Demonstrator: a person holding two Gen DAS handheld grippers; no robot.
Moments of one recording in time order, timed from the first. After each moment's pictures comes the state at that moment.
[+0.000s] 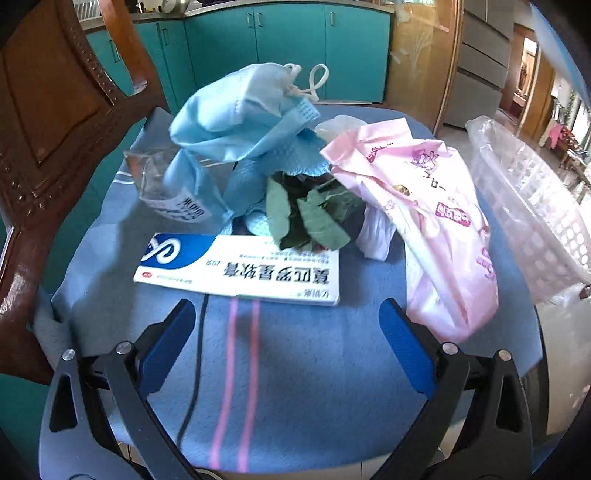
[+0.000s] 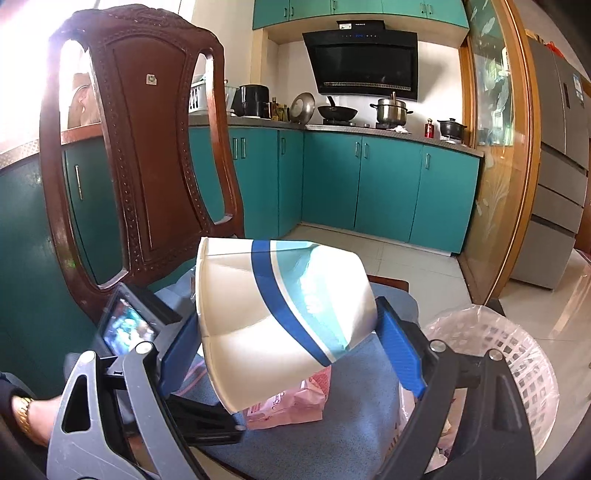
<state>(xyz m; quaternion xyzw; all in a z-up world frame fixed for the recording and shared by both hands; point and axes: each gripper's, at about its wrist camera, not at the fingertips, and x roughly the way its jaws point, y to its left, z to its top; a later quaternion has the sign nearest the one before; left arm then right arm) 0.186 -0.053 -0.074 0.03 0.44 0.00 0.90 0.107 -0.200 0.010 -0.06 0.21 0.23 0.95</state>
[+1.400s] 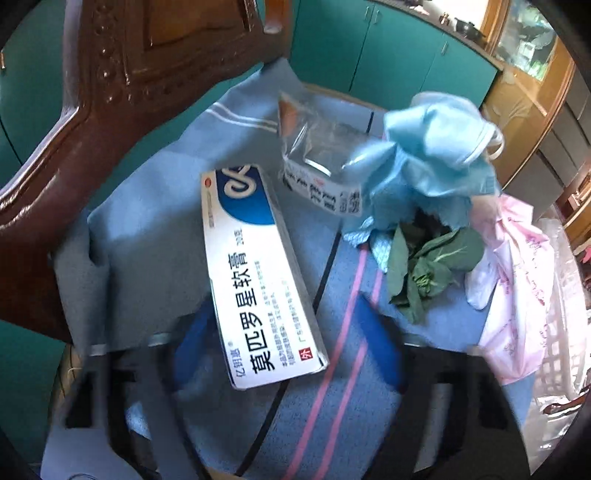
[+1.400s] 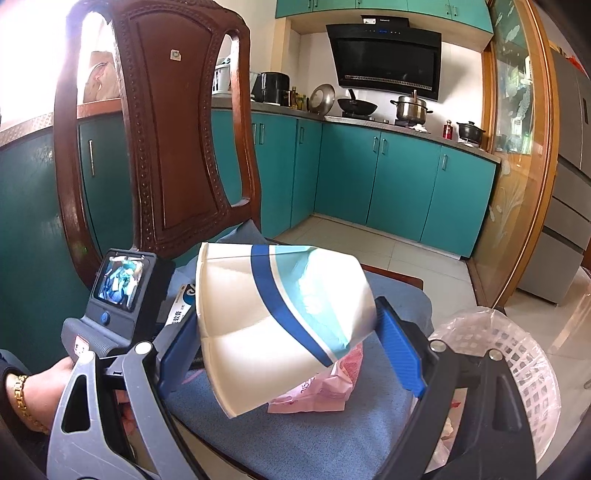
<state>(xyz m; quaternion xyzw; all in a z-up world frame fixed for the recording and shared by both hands) 0.197 0.028 -0.084 -0.14 0.46 0.11 0.87 0.107 -0.184 0.000 -0.09 0.22 0.26 0.94</state>
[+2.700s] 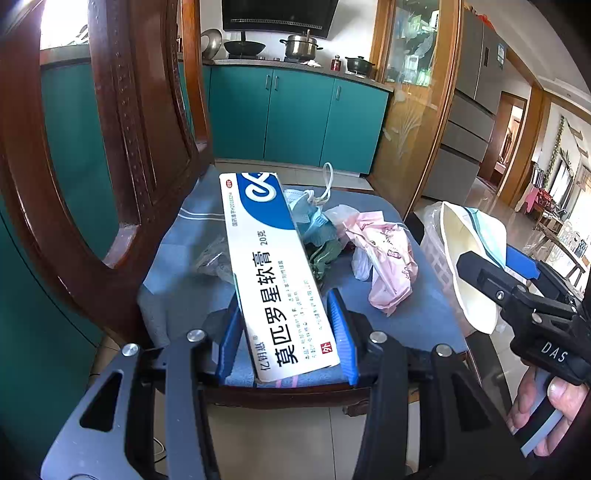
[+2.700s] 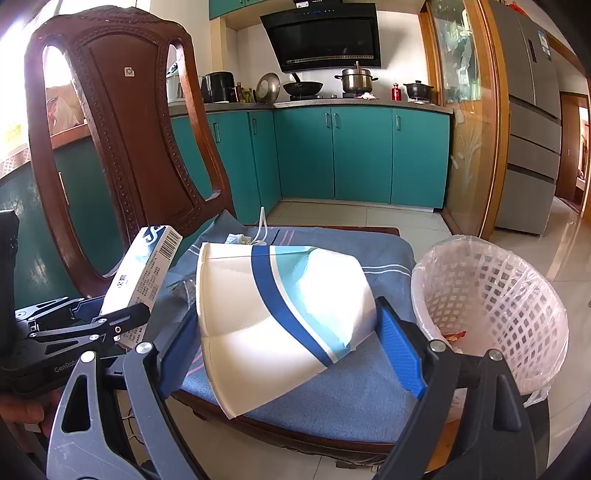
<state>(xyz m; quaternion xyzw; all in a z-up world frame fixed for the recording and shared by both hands) 0.081 0.007 0.010 -0.05 0.33 -0.03 0.94 0.067 -0.196 -0.017 0.00 0.26 0.17 0.95</state>
